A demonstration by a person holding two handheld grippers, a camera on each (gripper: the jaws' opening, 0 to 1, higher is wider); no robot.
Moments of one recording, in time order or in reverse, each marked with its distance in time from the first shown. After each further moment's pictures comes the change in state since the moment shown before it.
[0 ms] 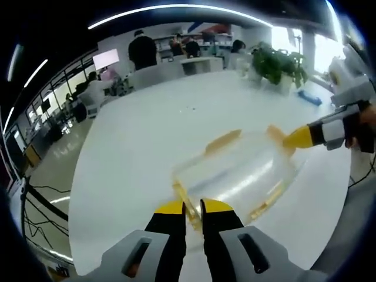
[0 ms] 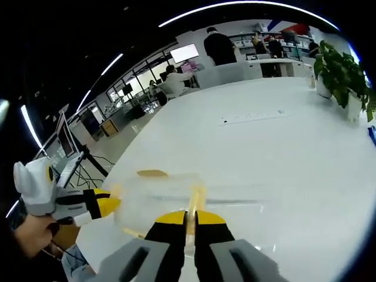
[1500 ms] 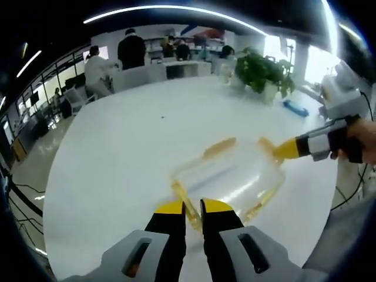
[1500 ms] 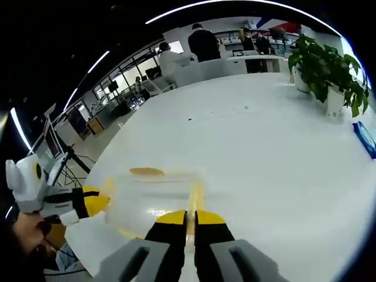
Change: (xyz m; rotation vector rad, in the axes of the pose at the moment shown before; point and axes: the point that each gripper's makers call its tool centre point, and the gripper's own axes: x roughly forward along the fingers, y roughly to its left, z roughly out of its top) left arm 0.020 -0.076 0.025 -0.056 -0.018 -0.113; right arm -0.031 -0.078 -0.004 0.019 0.043 -0.095
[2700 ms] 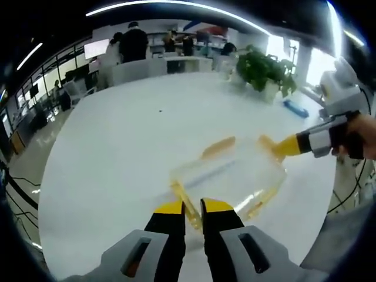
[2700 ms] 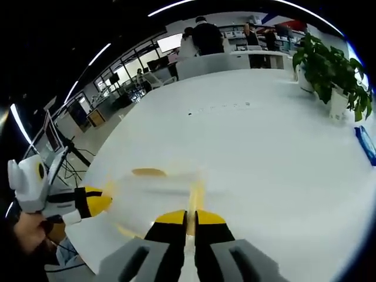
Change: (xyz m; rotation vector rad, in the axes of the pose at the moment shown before) left arm 0.004 -0.007 -0.006 -0.031 0.033 -0.014; right arm -0.005 -0.004 -0.002 -0.019 0.071 0.002
